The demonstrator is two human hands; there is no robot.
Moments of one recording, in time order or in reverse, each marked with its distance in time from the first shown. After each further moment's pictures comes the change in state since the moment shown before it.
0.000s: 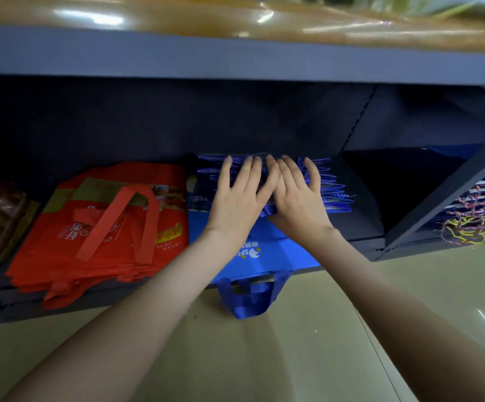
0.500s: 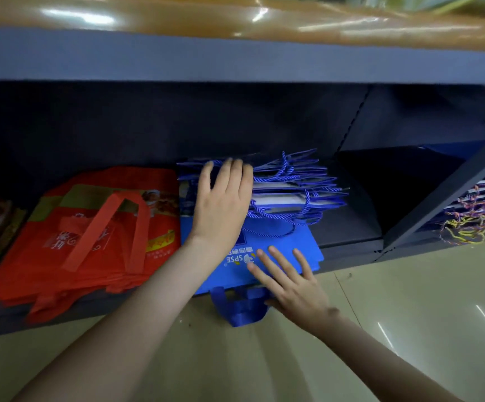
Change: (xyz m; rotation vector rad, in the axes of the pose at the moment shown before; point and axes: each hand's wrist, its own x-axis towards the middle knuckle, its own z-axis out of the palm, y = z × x) left_hand 0.005 -0.006 0.020 -0.174 0.107 -0.098; right_hand -0.135 -0.025 0.039 -0.032 -0.187 -0.298
